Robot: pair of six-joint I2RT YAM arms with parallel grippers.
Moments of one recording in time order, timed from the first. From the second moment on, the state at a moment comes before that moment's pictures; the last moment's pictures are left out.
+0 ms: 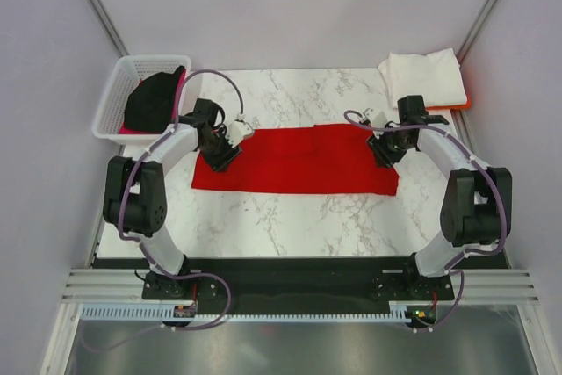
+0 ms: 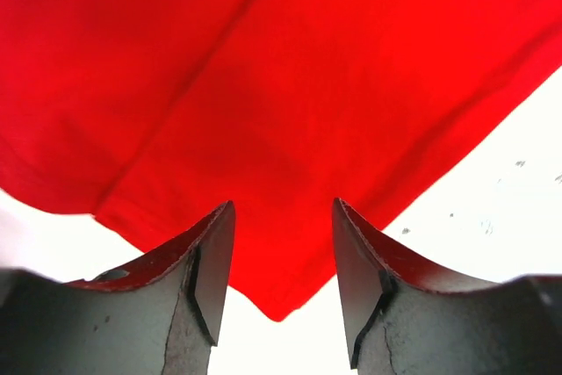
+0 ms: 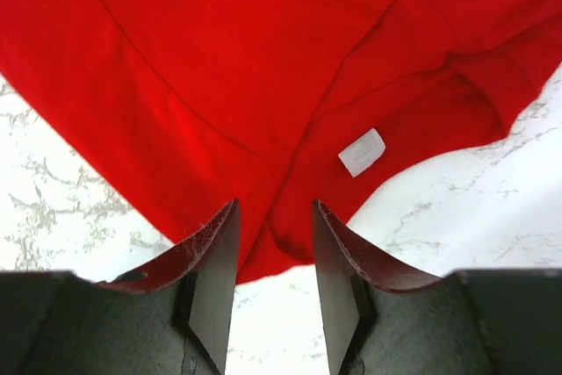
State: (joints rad) left arm -0.22 1.73 1.23 -0.70 0.24 0.77; right arm 0.04 1.62 1.17 -0.72 -0.35 -0.75
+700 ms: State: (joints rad) left arm -0.26 1.74 1.06 -0.63 0.10 0.74; right arm 0.19 2.17 1.65 -0.57 -0.06 -0.56
